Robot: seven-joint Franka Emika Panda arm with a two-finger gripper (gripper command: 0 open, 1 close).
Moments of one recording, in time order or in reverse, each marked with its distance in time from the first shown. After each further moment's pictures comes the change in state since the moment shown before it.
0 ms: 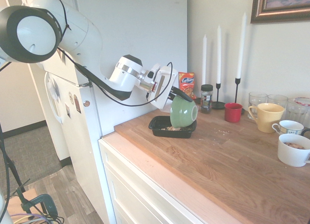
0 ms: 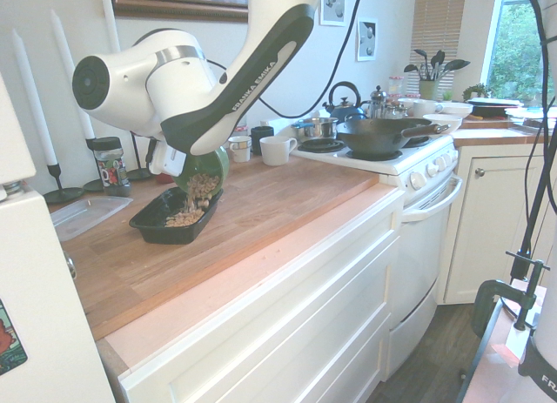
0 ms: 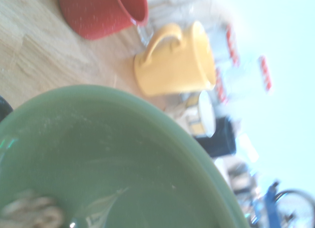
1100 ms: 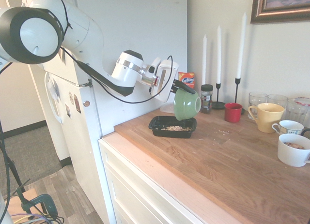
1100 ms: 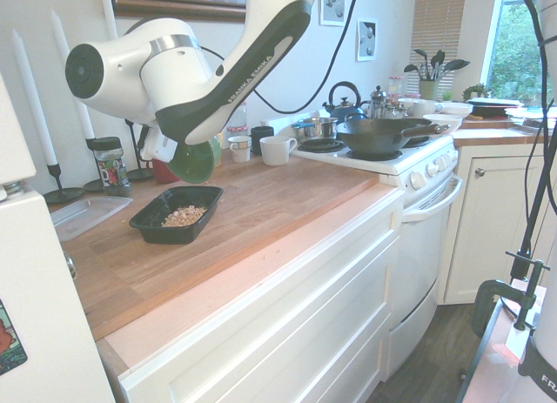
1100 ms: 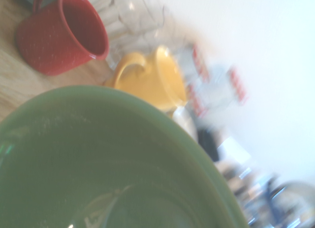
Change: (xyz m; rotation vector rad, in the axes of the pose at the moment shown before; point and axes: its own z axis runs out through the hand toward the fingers) arm 0.051 0.027 0.008 0.033 -0.132 0.224
